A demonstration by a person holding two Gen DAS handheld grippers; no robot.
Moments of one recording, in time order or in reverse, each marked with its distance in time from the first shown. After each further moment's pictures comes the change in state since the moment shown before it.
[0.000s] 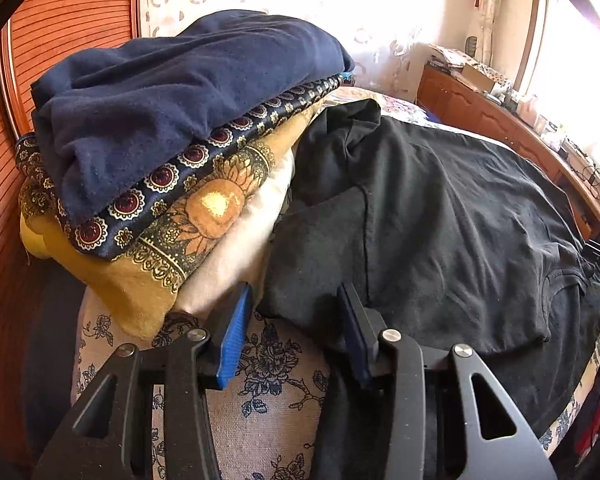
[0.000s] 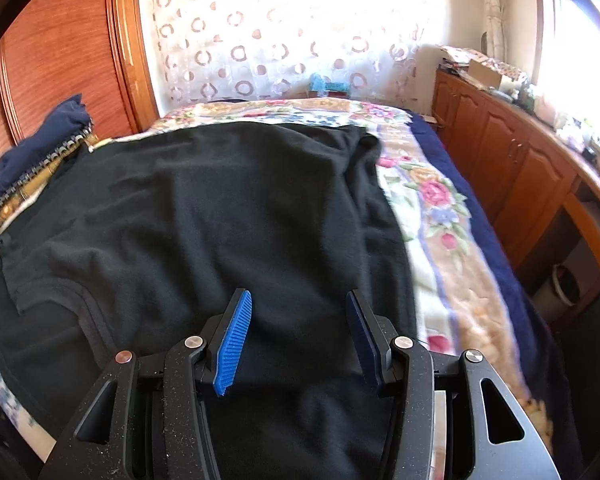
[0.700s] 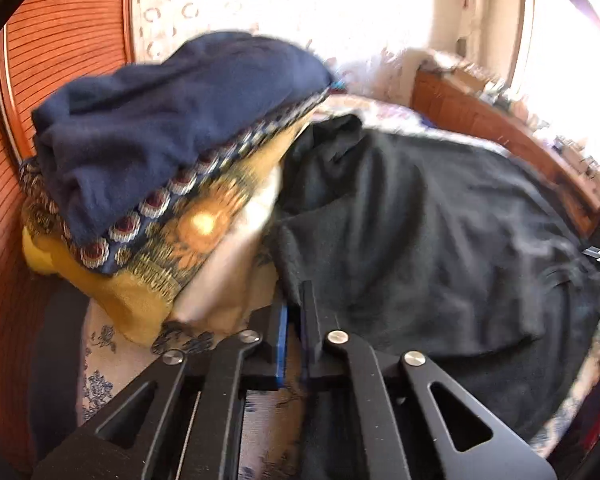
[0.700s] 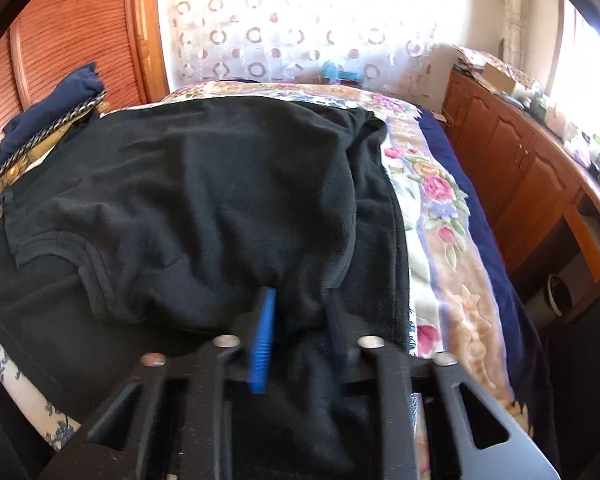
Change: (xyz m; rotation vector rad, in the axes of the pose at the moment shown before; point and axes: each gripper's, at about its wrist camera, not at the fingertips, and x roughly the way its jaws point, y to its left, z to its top) left arm -0.019 -0.013 0.002 0.034 -0.061 -0.024; right arm -0.005 0.002 -0.007 -0.096 0.054 0.029
